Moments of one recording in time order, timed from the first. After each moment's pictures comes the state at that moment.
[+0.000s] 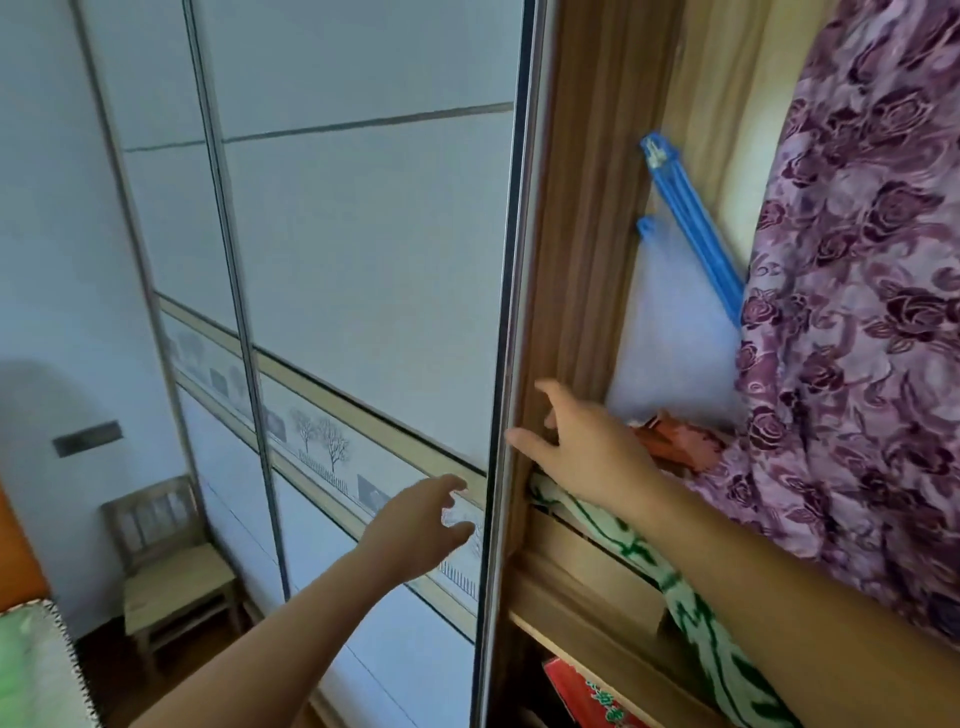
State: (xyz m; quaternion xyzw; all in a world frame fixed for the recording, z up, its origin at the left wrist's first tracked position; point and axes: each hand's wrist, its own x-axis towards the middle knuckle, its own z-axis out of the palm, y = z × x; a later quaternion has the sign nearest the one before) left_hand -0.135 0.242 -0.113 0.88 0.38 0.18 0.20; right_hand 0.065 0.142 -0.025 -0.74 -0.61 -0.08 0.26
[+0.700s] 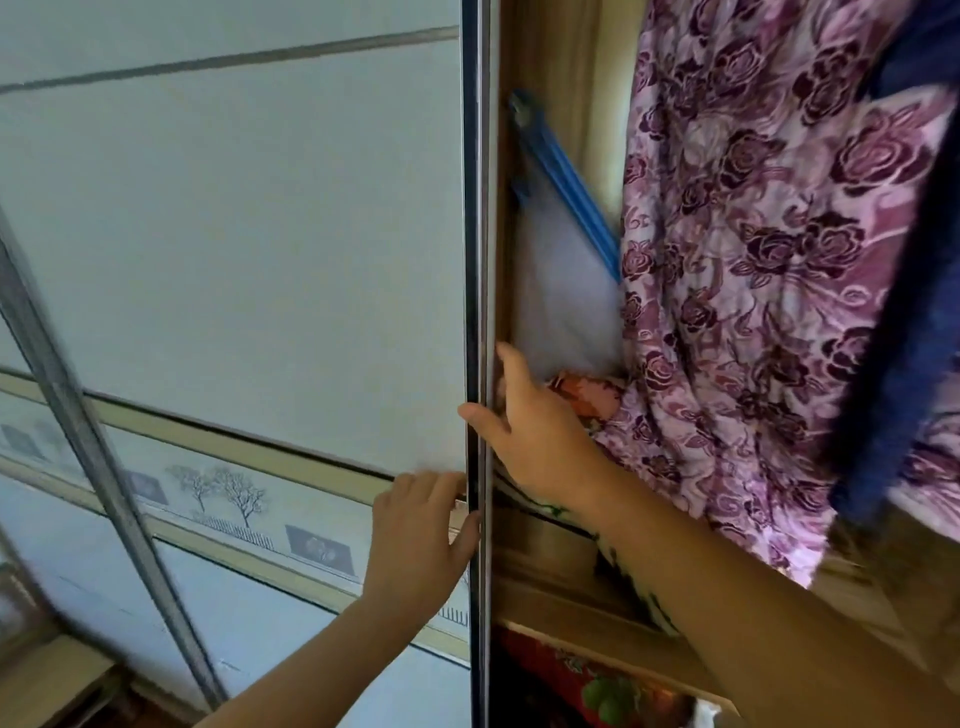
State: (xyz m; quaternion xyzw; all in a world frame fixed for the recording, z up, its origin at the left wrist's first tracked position) left_hand -0.074 0.226 -0.130 0.91 0.20 0.36 0.07; right_hand 0.066 0.139 -0.038 -0.75 -0.53 -0.09 0.38
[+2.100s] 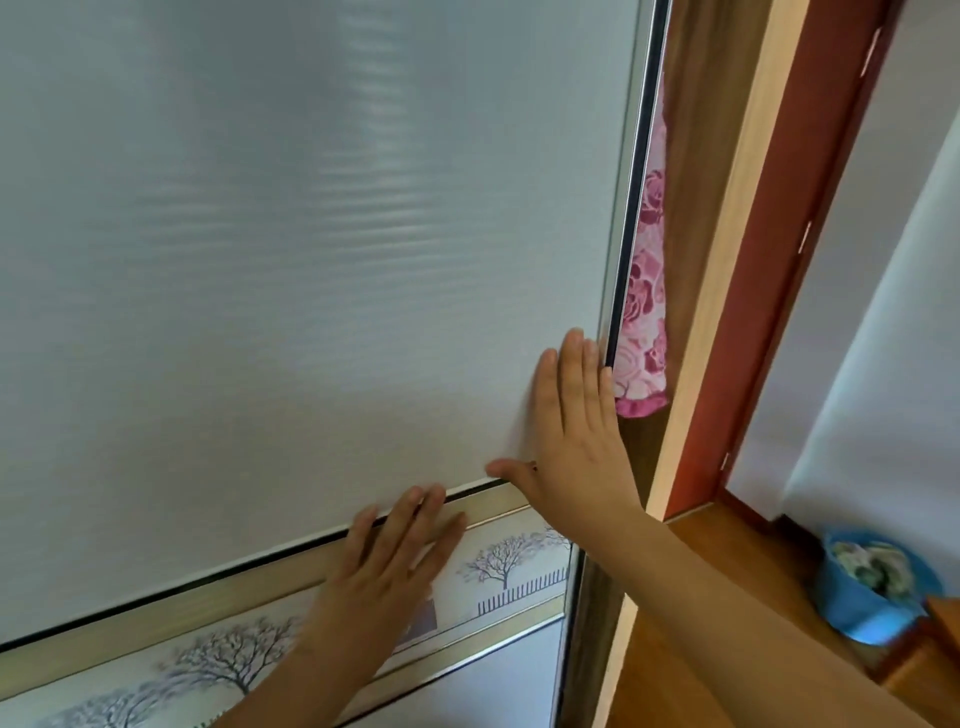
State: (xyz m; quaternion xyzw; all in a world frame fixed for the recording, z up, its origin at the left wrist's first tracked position) left_hand 0.082 0.033 -0.205 0.88 -0.21 0.37 -0.24; right_hand 0.130 -0.207 -0.099 -0.91 -0.13 -0.38 0.06
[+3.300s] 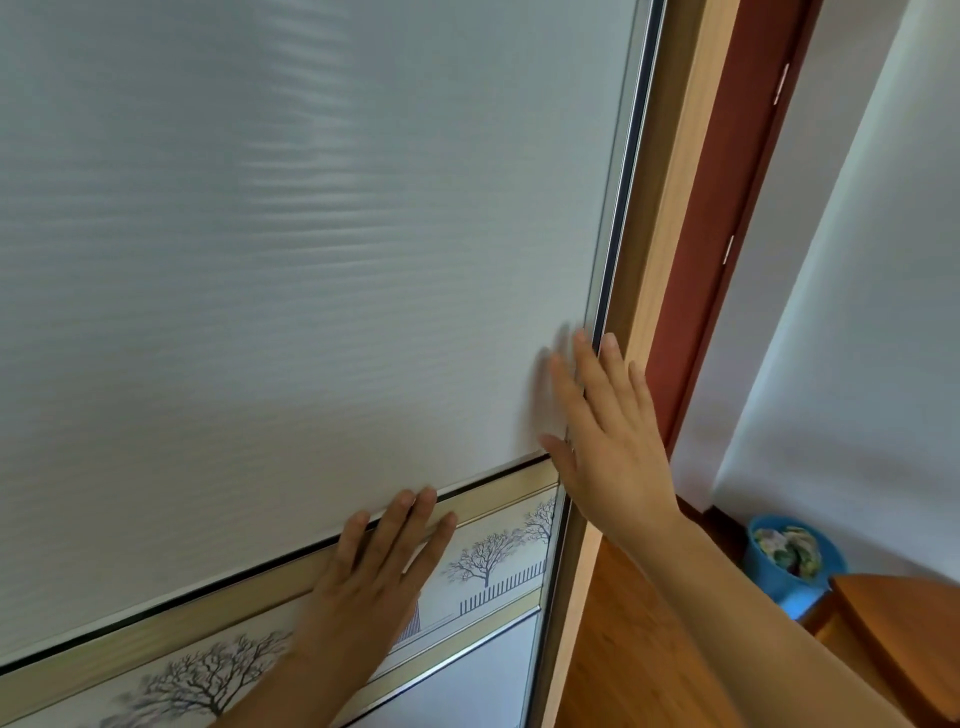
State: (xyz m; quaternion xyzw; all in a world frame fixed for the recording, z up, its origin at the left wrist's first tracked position) left_hand 0.101 -0.013 -0.203 0.89 -0.23 0.33 -0.20; right_hand 0.125 -0.289 -0.087 -0.89 -0.14 -0.43 0.03
